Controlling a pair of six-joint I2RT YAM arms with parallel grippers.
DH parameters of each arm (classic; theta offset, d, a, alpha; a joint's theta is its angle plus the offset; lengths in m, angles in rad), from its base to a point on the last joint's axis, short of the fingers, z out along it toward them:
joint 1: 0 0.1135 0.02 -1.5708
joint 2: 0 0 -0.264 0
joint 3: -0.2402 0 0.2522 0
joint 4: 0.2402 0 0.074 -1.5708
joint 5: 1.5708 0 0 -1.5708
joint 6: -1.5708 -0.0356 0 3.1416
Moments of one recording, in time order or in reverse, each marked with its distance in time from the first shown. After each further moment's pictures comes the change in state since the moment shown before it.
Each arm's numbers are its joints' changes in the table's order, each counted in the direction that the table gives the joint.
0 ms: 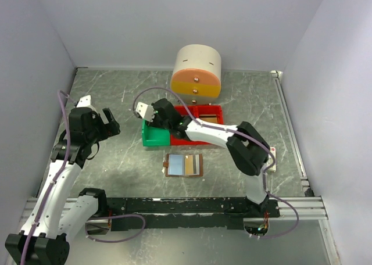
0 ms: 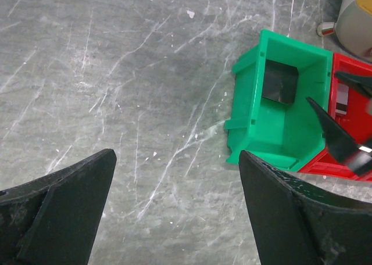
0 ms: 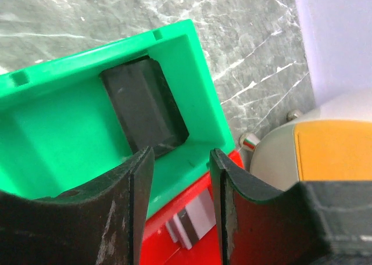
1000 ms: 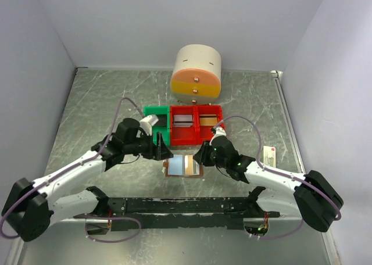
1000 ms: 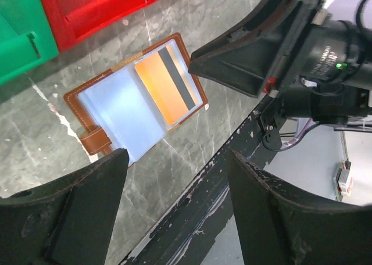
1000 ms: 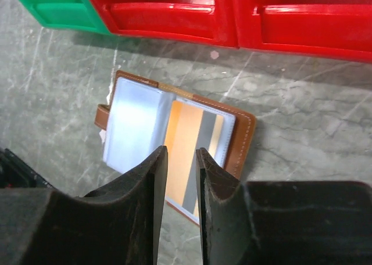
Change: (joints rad) left arm -0.506 0.223 0.194 -0.422 0.534 0.168; right arm -0.136 -0.880 1.029 -0.104 -0.174 -1.382
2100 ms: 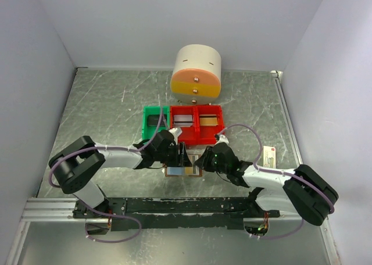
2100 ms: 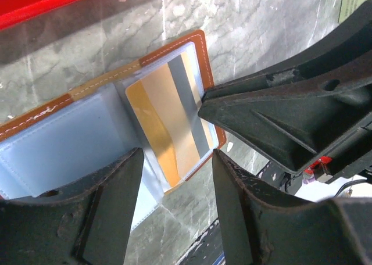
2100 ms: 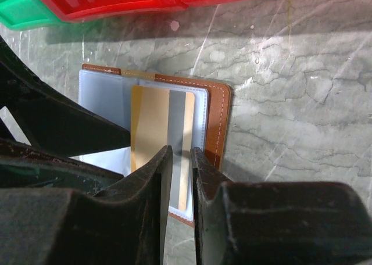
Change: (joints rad) left arm -0.287 0.574 -0.047 -0.391 -0.208 0.245; right arm -0.004 0.087 0.126 -0.174 -0.008 -0.154
